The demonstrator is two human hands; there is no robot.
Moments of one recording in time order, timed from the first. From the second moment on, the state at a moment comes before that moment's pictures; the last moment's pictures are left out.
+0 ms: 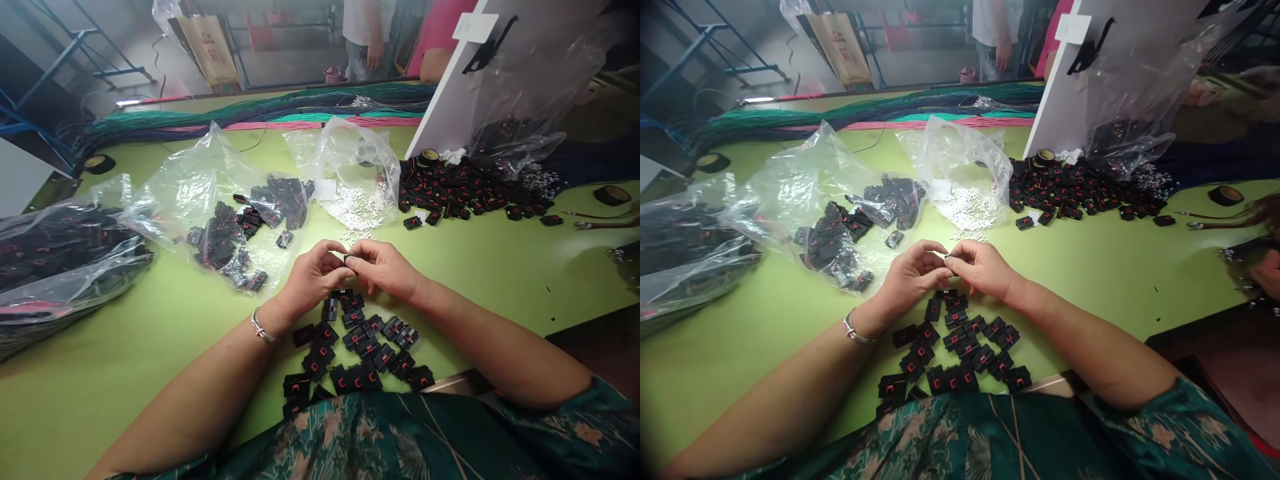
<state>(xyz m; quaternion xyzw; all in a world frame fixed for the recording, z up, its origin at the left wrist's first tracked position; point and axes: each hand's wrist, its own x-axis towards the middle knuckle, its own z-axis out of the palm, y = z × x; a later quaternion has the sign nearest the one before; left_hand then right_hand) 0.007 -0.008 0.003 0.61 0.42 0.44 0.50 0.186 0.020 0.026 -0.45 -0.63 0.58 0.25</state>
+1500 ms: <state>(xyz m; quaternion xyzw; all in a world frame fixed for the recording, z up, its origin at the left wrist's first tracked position) -0.015 0.001 0.036 0.47 0.43 0.39 0.67 0.200 0.034 0.019 -0.47 -0.78 0.31 0.28</state>
